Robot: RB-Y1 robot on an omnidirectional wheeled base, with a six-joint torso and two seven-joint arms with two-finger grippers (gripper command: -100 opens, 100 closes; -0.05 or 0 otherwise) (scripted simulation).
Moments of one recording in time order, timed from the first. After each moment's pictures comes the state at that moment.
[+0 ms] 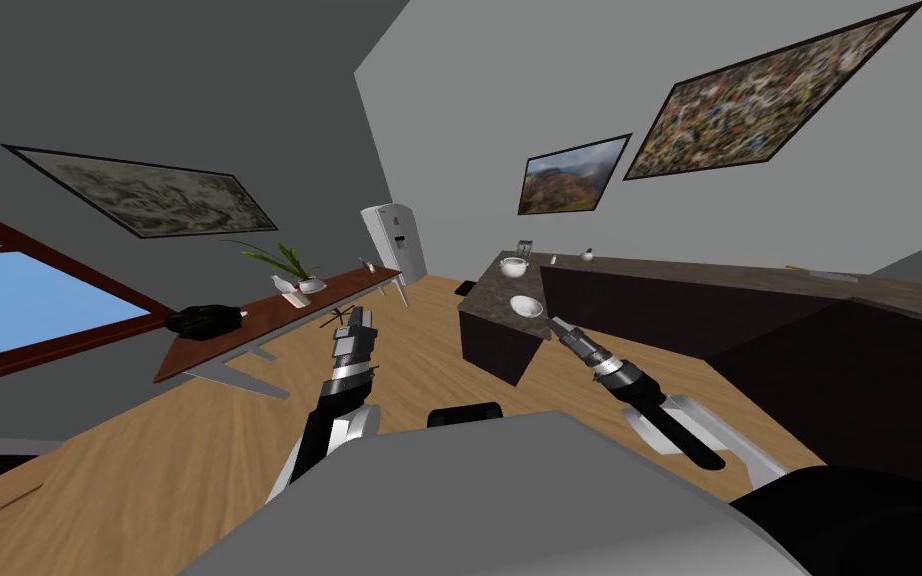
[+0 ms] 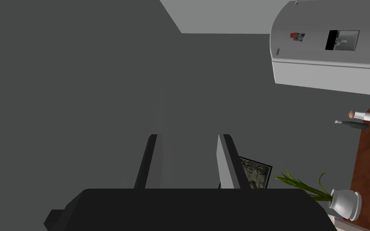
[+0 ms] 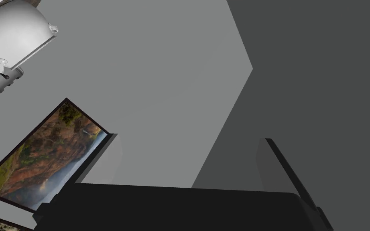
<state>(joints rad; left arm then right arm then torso) 0.54 0.04 -0.02 -2.28 0.07 -0.37 -0.09 0.67 -0.58 -0.29 -1.99 0.35 -0.65 -0.02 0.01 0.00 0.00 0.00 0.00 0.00</state>
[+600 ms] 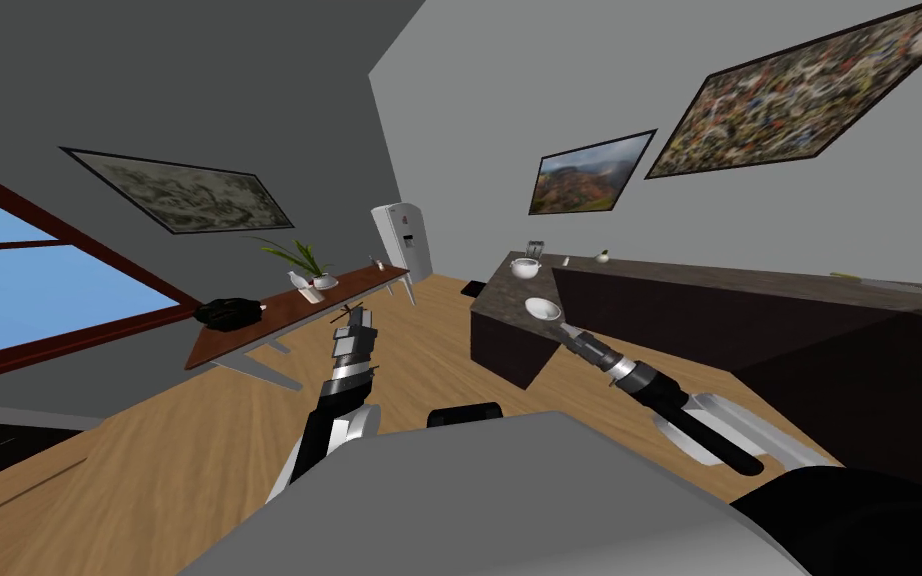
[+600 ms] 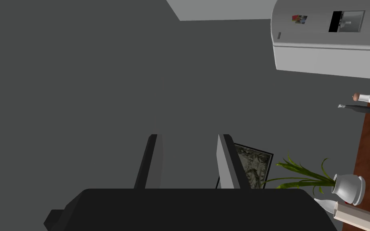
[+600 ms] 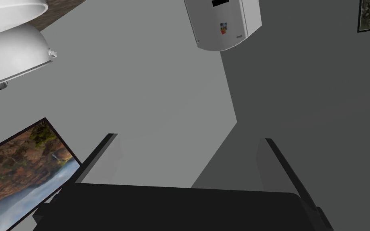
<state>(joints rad) 0.54 0.04 -0.02 -2.28 0.07 -0.37 -0.09 0.72 -0.73 -0.33 -1.91 0.43 -0.66 0.01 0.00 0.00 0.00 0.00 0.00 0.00</state>
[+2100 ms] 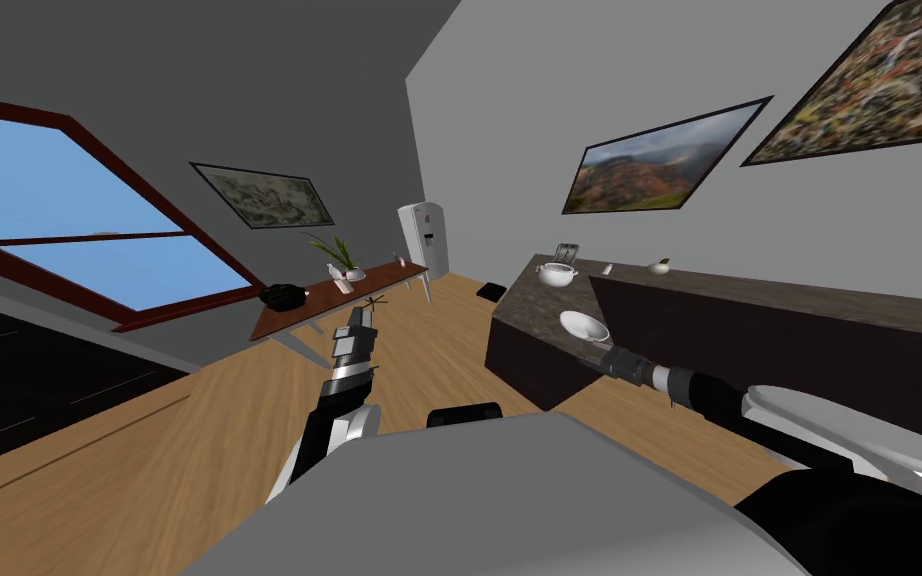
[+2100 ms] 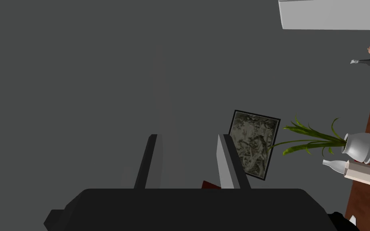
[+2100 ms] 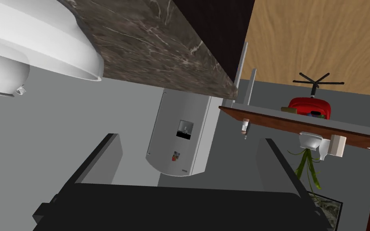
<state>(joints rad) 0.54 0.04 -0.02 -2.28 0.07 -0.37 -0.09 0.85 -1.11 -0.33 -1.64 0.65 -0.60 0.23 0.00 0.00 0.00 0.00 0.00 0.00</state>
